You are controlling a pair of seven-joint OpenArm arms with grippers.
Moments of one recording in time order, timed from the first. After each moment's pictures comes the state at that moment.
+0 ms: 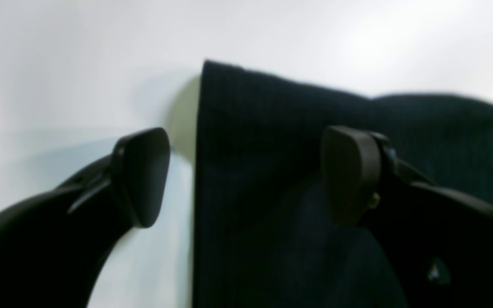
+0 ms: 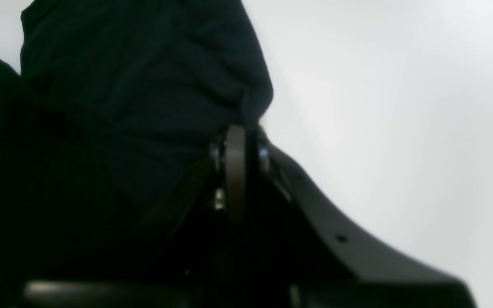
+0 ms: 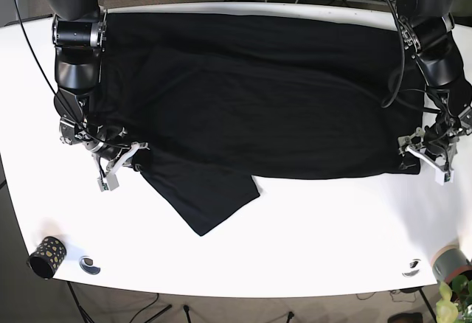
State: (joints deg) left arm -25.9 -21.3 -27.6 39.8 -6.3 -31.3 28.7; right arm 26.5 21.0 2.2 37.8 25.3 38.8 -24.0
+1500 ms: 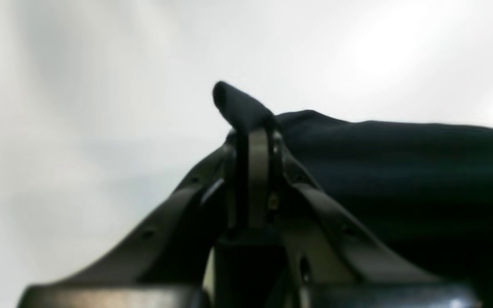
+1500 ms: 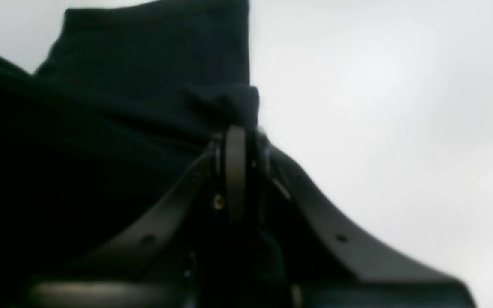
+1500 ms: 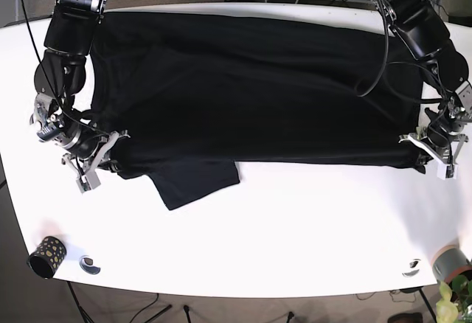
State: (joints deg) left arm -13.6 -13.9 -35.8 72.7 -5.7 -37.1 38.2; right arm 11.7 21.3 17.1 78.7 24.5 39.0 -47.1
